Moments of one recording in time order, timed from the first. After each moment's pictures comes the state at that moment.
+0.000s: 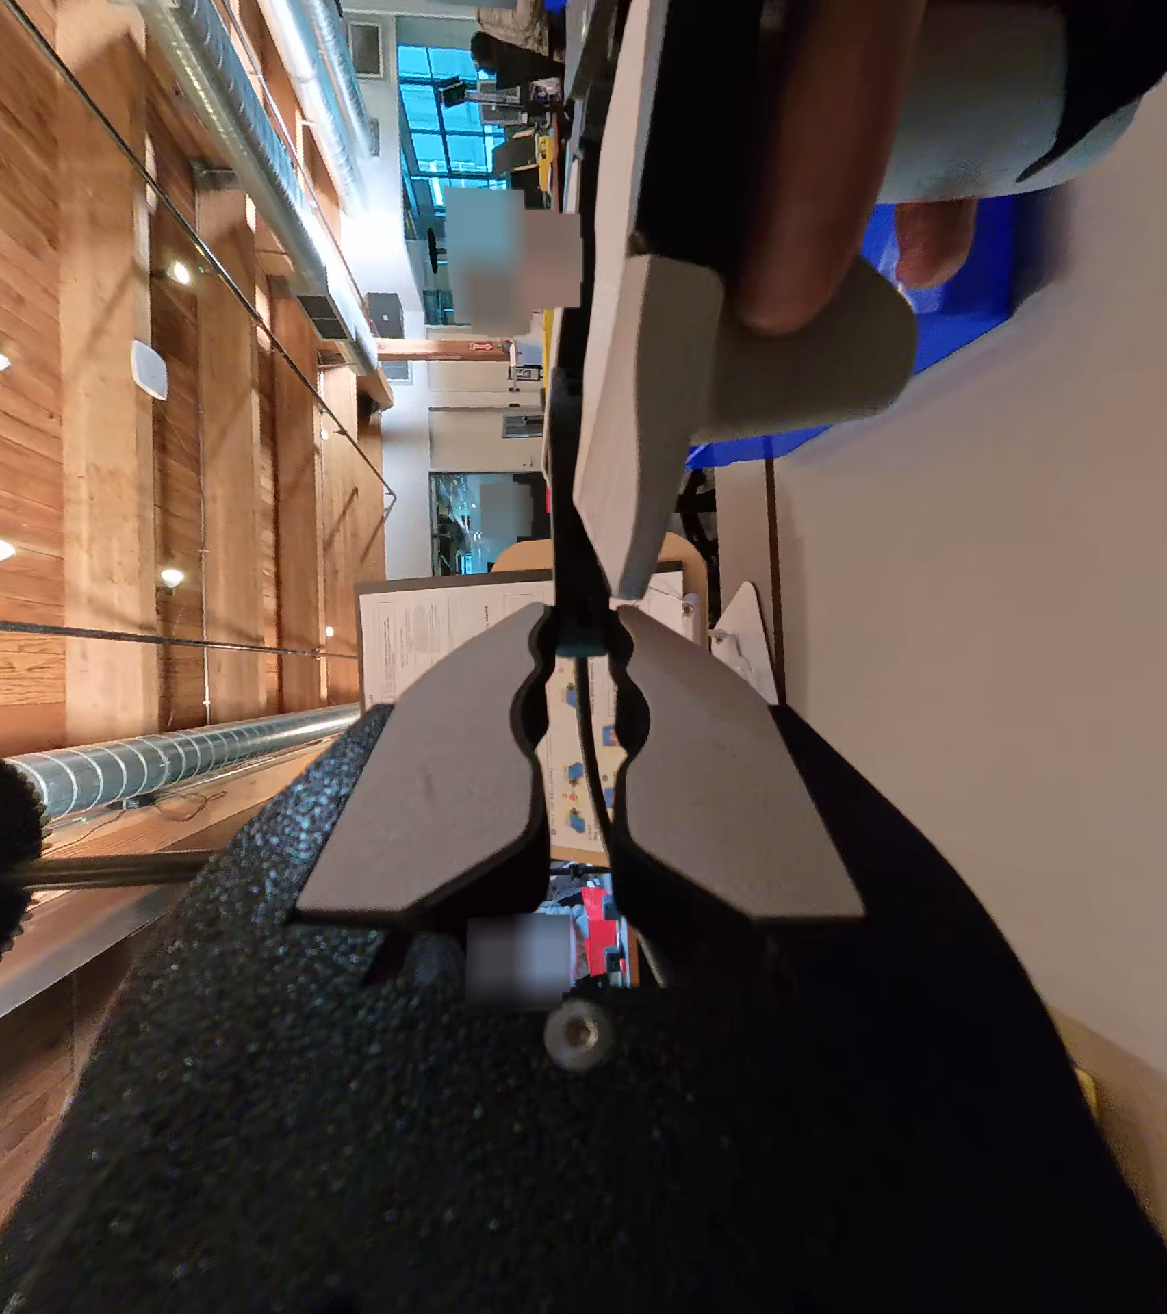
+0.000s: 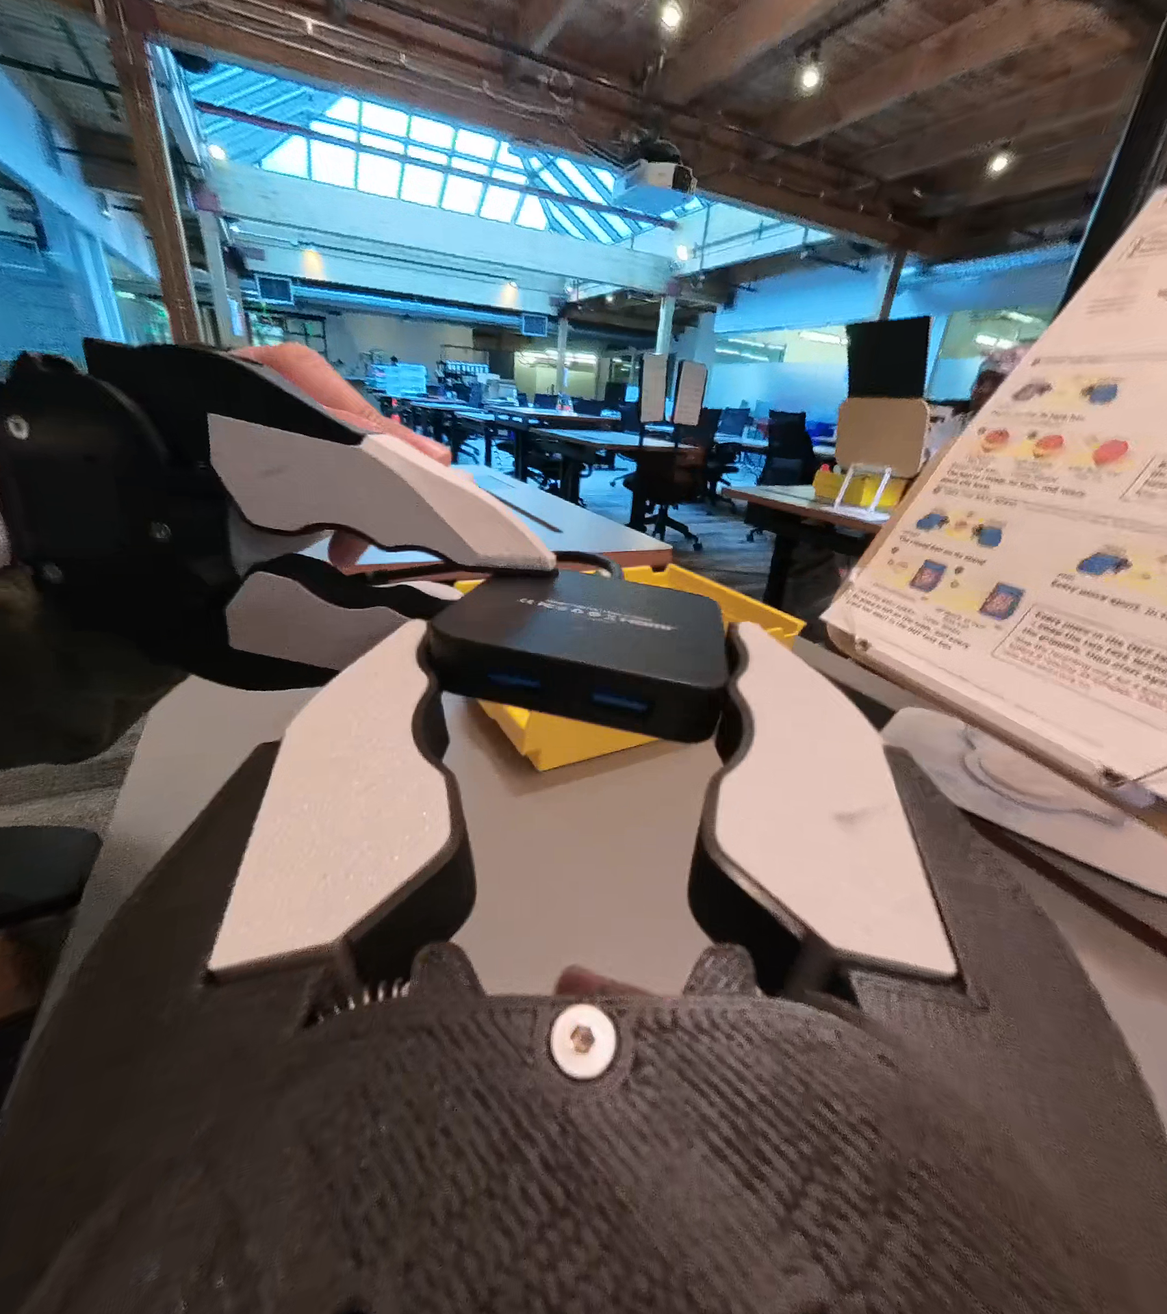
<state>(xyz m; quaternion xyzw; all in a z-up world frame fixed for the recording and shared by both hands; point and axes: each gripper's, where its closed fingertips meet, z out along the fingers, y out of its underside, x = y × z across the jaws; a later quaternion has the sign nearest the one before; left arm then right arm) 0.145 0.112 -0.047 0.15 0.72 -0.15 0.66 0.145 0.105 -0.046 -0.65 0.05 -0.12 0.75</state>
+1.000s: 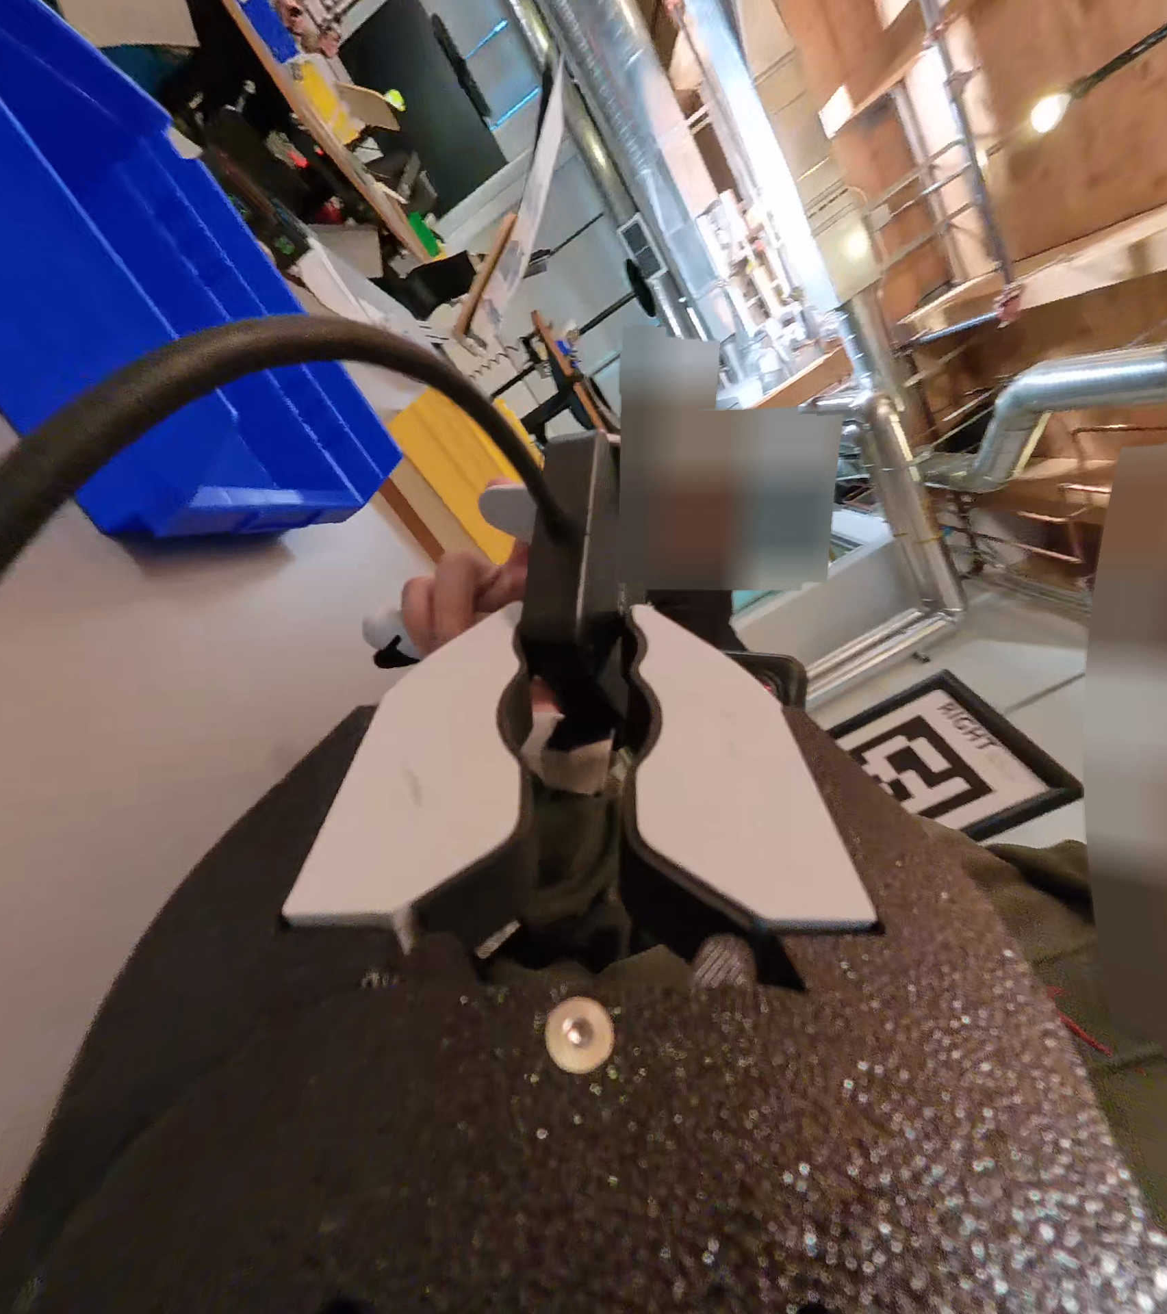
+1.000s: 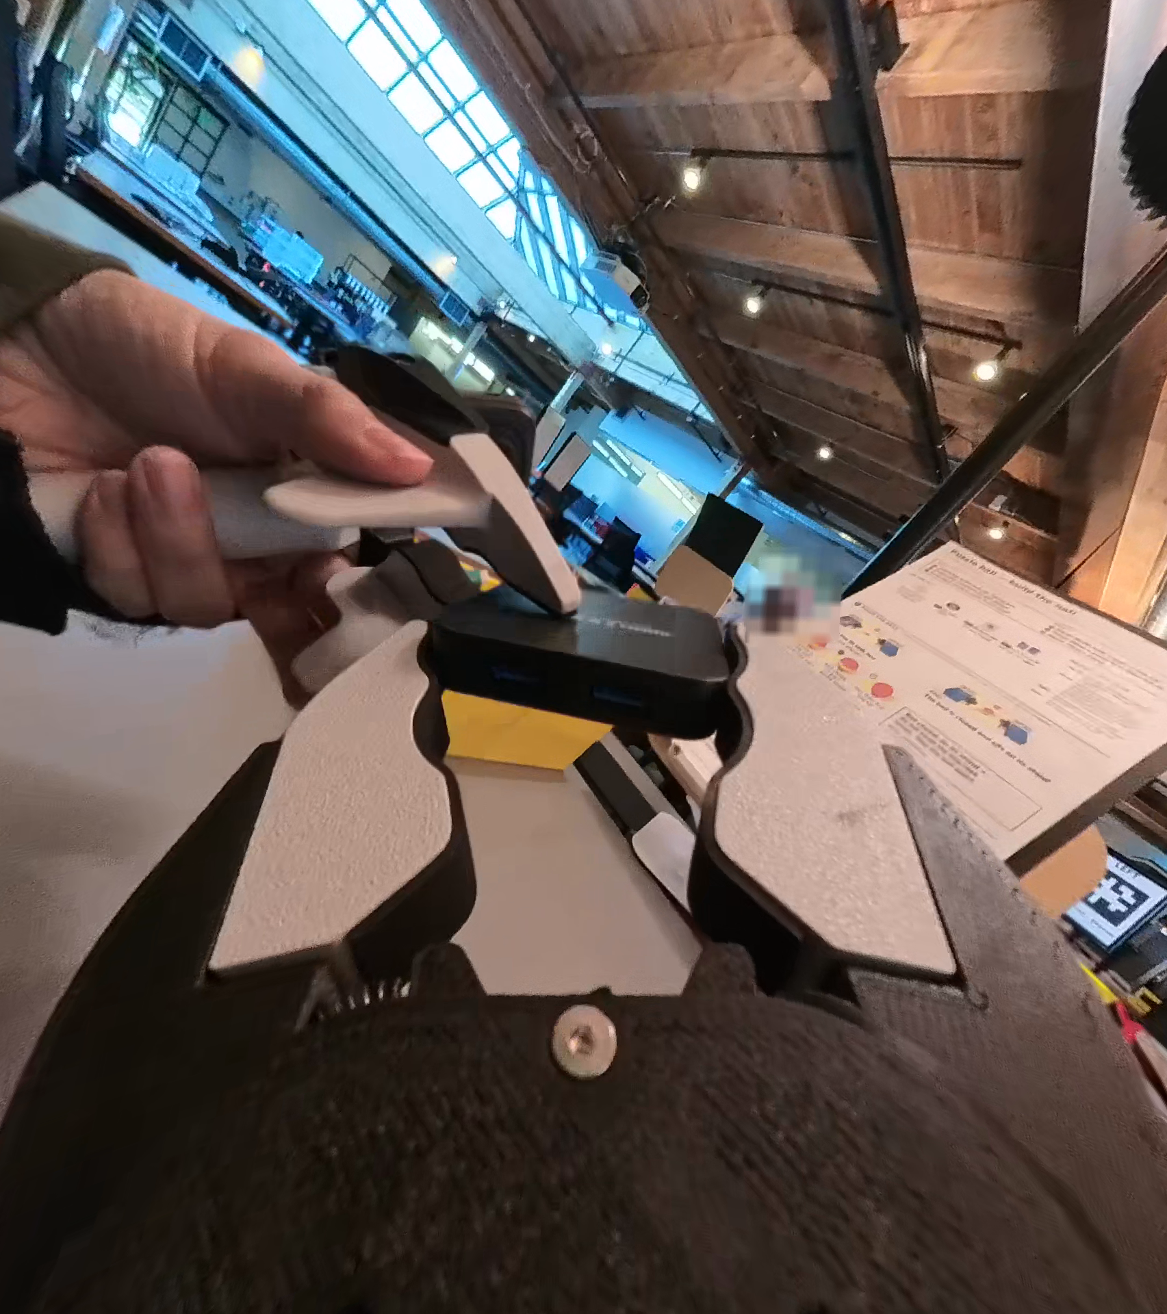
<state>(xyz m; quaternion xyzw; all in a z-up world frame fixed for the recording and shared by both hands) 0.117 0.104 -0.071 -0.41 0.51 -0.71 -0.25 0.124 0.123 -0.063 -0.61 -0.11 -0.38 0.69</state>
